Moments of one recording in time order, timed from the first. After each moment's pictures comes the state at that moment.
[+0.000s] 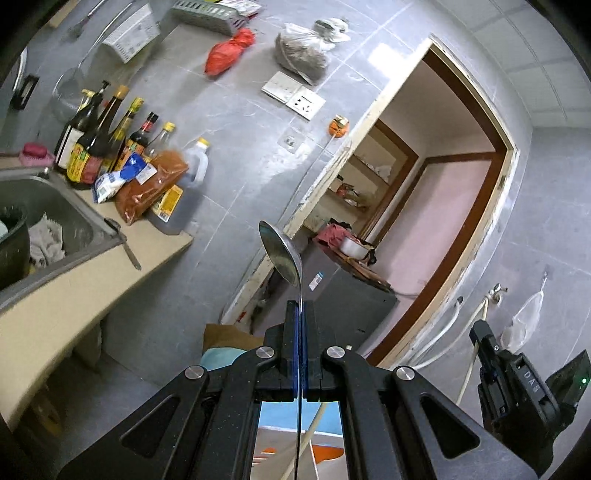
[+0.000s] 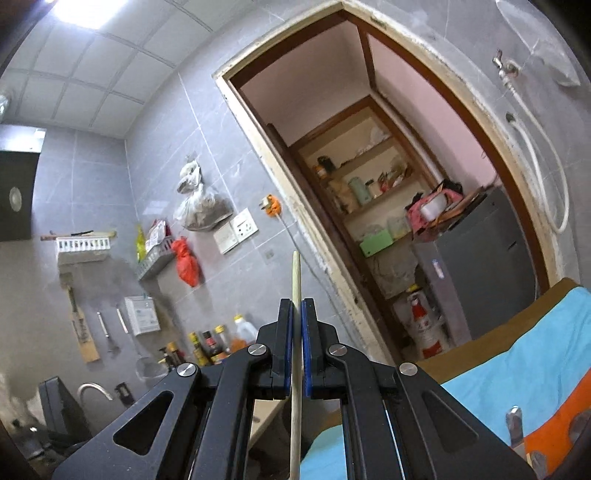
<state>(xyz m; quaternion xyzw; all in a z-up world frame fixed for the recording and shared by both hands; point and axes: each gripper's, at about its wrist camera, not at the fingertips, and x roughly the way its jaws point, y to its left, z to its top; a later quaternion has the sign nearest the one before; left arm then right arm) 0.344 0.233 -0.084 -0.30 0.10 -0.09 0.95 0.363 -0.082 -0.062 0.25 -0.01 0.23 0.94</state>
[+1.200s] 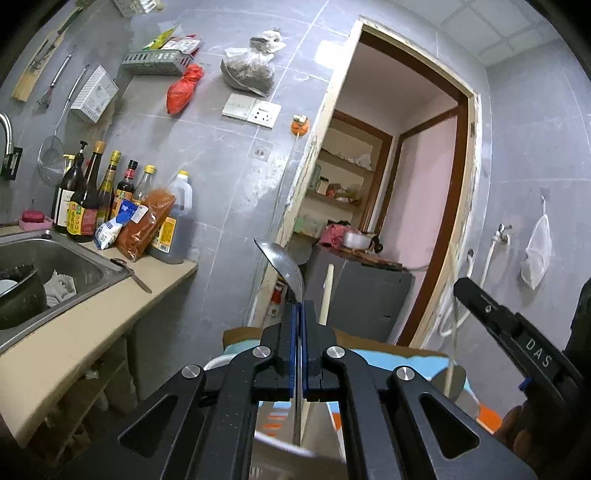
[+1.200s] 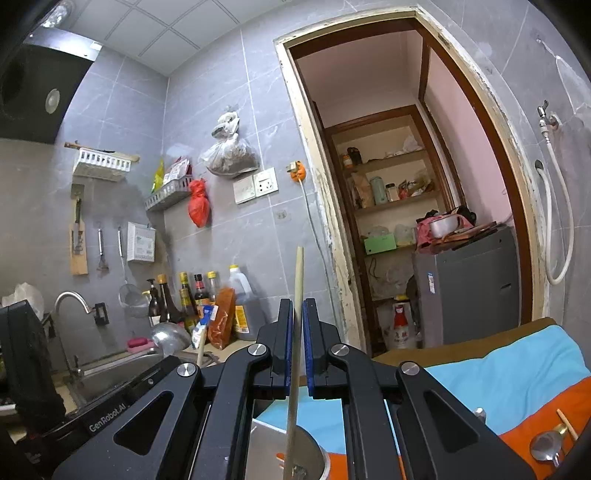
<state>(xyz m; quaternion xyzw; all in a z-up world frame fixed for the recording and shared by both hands) 0.306 0.173 -0.116 -0.15 0.07 -0.07 0.98 0.329 -0.054 -0.097 0.11 0.00 0.24 0.96</state>
